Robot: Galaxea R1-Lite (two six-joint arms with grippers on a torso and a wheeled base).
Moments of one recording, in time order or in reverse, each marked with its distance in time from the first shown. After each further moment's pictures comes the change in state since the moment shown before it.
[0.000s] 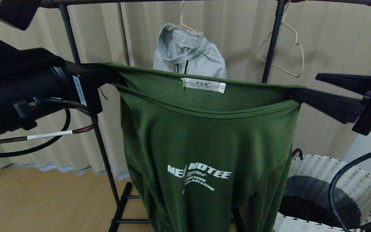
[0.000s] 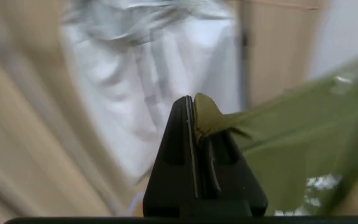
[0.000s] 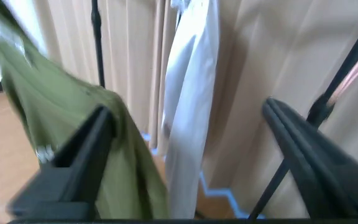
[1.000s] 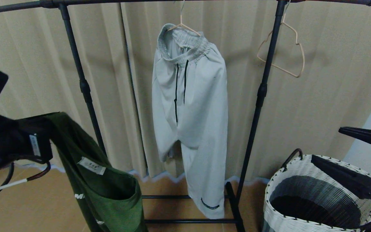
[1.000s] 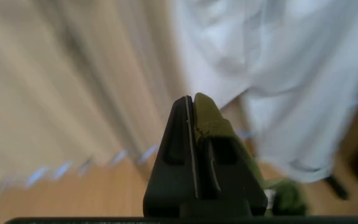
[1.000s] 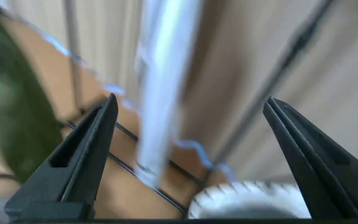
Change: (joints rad) left arm 0.265 -0.195 0.350 -0.004 0.109 0.025; right arm -0.068 -0.207 0.352 -0.002 -0.038 -0.185
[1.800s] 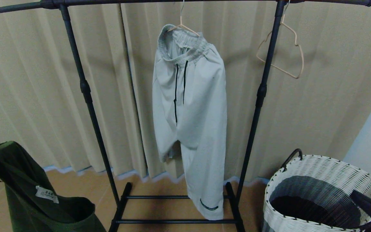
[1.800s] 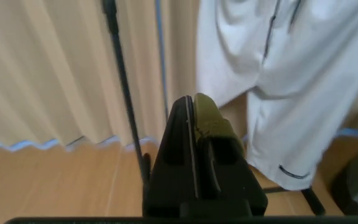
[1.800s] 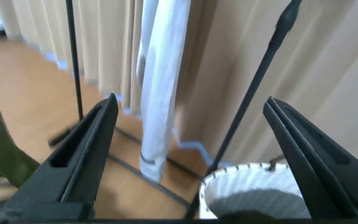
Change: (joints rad) left arm 0.213 -0.271 0.211 -0.006 -0.154 -0.146; right arm -0.015 -0.274 0.178 -0.001 -0.011 0.094
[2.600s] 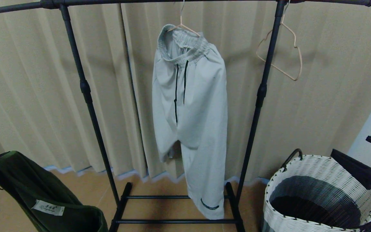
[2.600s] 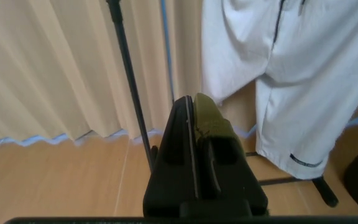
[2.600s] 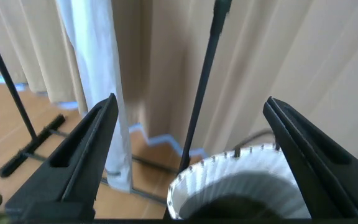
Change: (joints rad) left arm -0.006 -0.017 0.045 0.001 0.000 0.042; right arm -0.229 0.272 -0.030 -0.193 -0.005 0.025
